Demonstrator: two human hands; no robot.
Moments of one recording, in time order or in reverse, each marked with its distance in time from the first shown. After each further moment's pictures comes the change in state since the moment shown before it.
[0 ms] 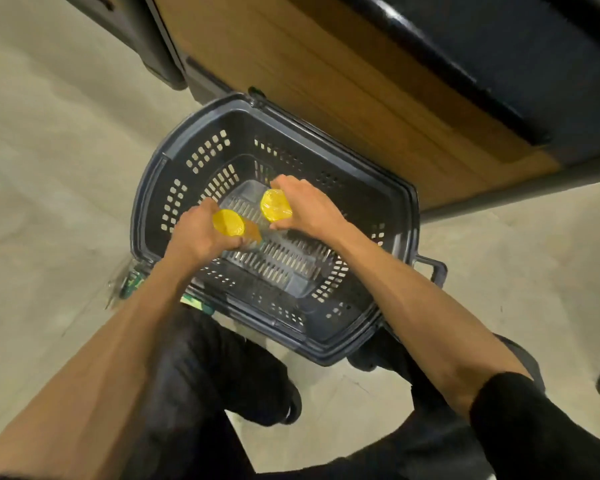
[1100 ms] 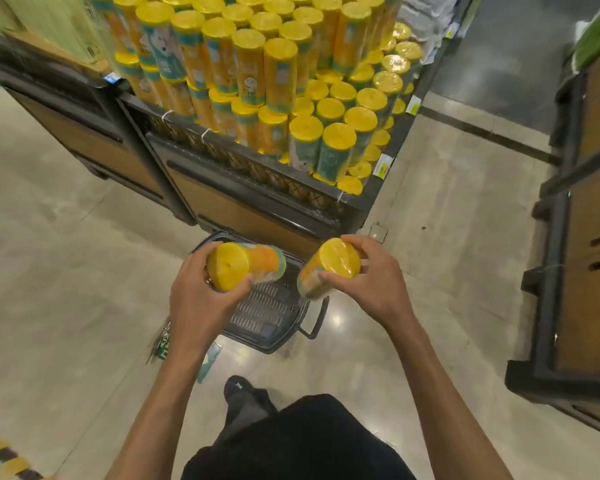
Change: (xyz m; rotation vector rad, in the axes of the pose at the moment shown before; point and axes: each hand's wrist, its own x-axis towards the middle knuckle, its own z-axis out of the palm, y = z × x) left_hand -0.461 0.294 -0.216 -0.408 0.510 0.407; right_hand -0.493 -0.120 -0.388 0.527 0.653 0.242
